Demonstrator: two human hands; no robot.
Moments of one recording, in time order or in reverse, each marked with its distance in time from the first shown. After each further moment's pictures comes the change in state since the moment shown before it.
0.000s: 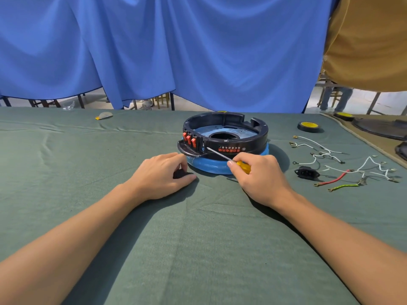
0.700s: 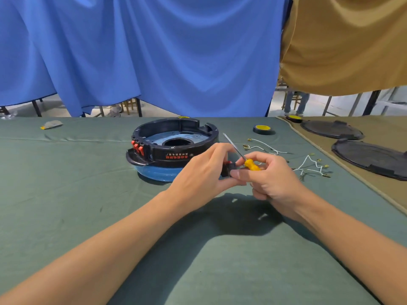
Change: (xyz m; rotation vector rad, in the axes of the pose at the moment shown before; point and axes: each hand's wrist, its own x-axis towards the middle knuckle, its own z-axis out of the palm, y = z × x) left_hand 0.067 0.165 0.028 -0.407 0.271 0.273; right_hand -0.032 0.042 -0.092 0.794 -0.048 0.475
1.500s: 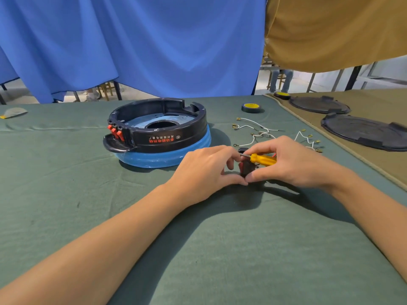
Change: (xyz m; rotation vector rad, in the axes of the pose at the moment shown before) left_hand -0.003 0.001 0.020 -0.033 -0.234 0.015; right_hand -0.001 -0.006 -0.048 -0.804 -0.235 -0.124
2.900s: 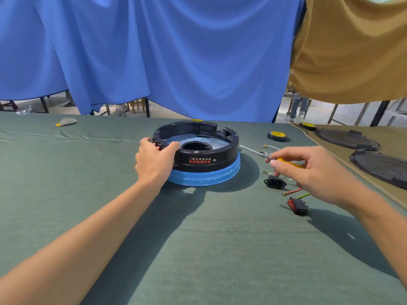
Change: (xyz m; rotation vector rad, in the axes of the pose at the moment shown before) left_hand -0.028 -0.089 -0.077 -0.341 0.624 -1.061; right_hand 0.015 -0.038 -0.005 0.070 0.245 -0.118
